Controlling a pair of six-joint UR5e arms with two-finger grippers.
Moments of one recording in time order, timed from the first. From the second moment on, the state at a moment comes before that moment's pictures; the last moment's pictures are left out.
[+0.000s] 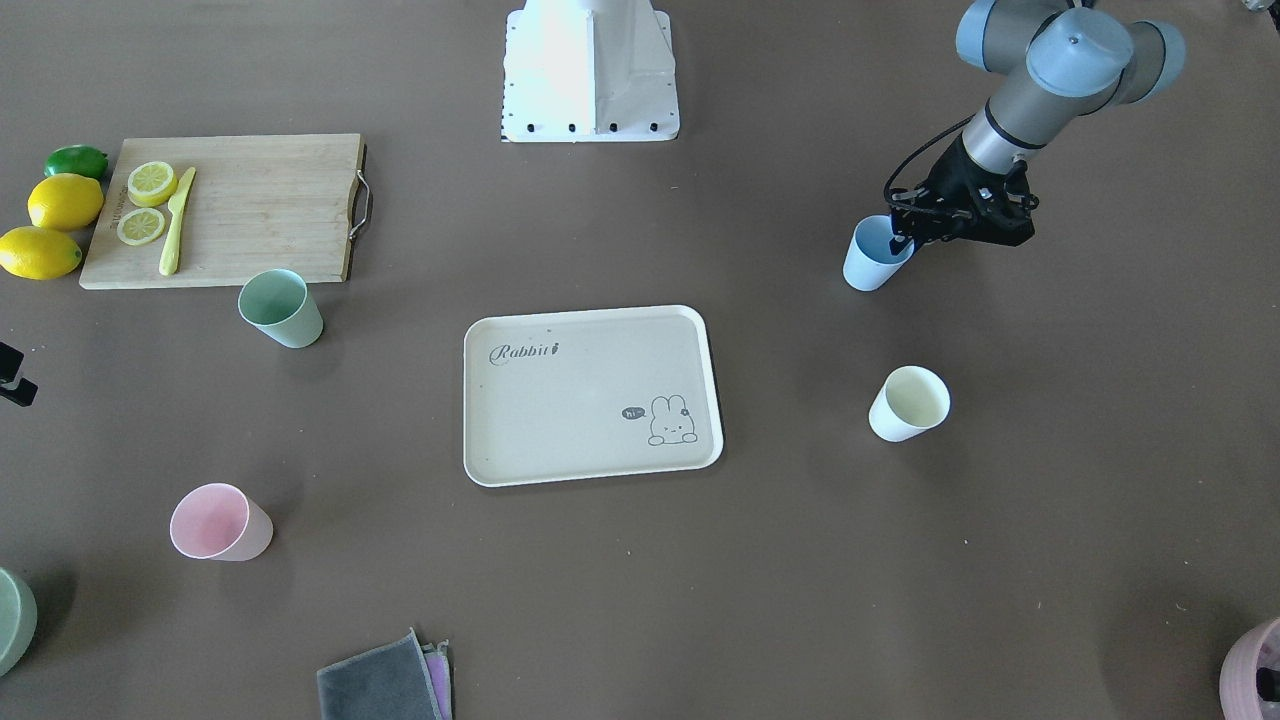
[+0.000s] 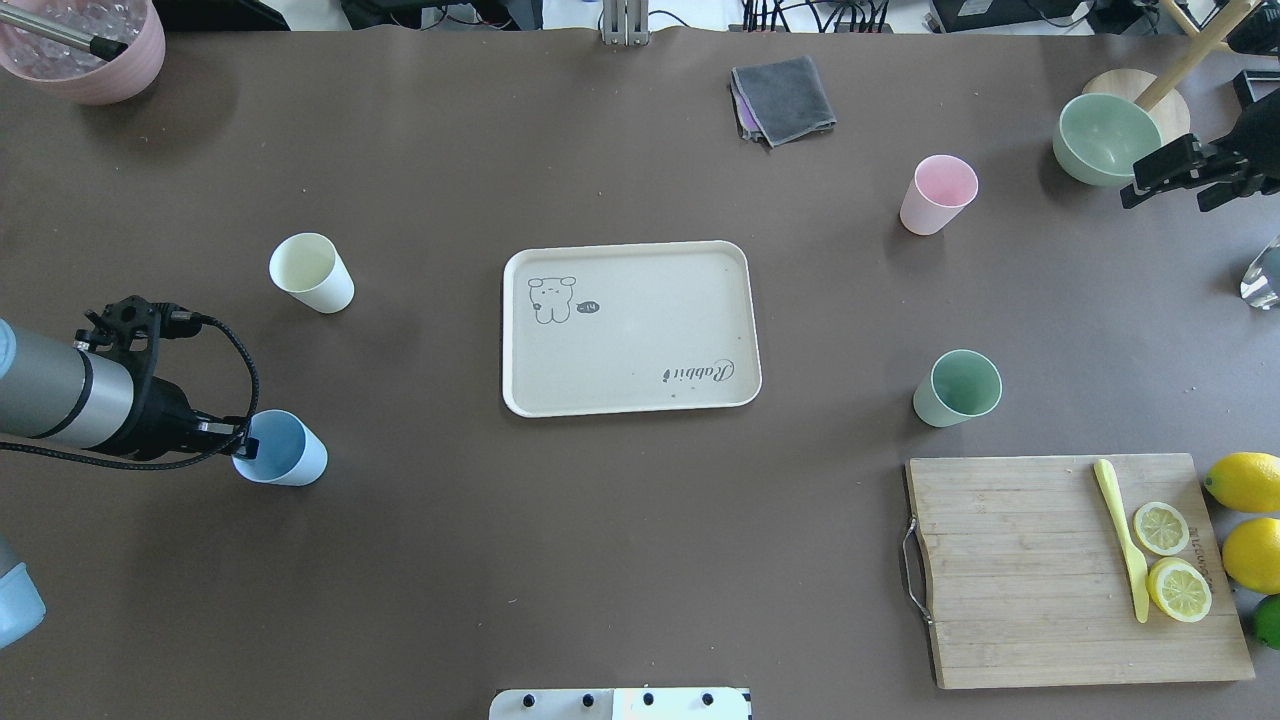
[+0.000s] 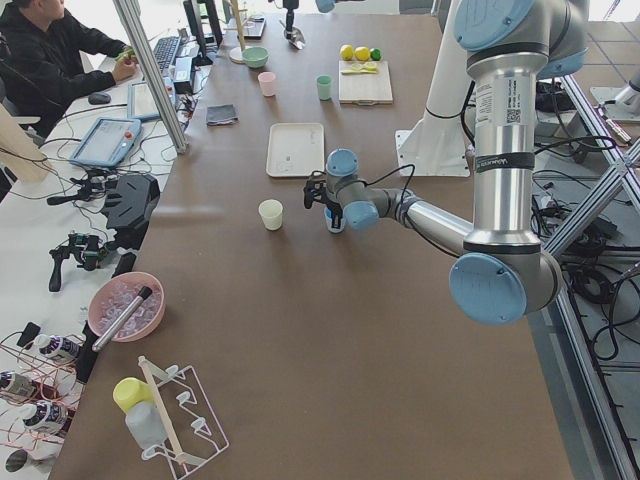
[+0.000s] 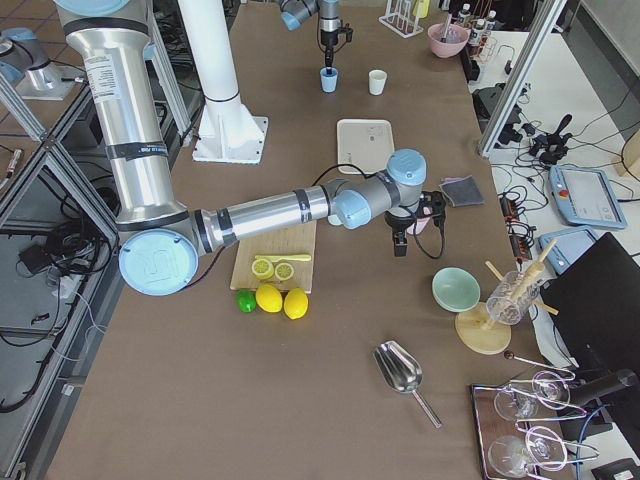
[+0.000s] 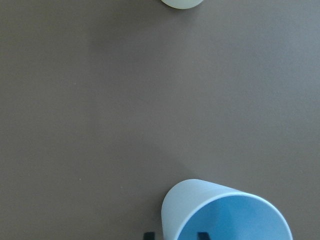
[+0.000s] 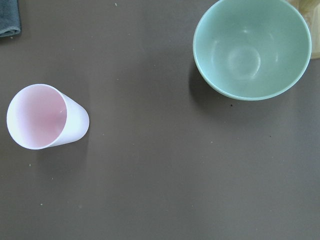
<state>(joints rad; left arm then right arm) -0.67 -1.51 -1.92 -2.17 -2.06 -1.11 1.26 -1.39 1.64 -1.32 2.34 0.55</state>
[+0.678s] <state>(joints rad) -0.70 -1.65 -1.98 -2.08 -2.07 -1.25 1.25 -1.39 1.66 -1.31 2.34 0.57</state>
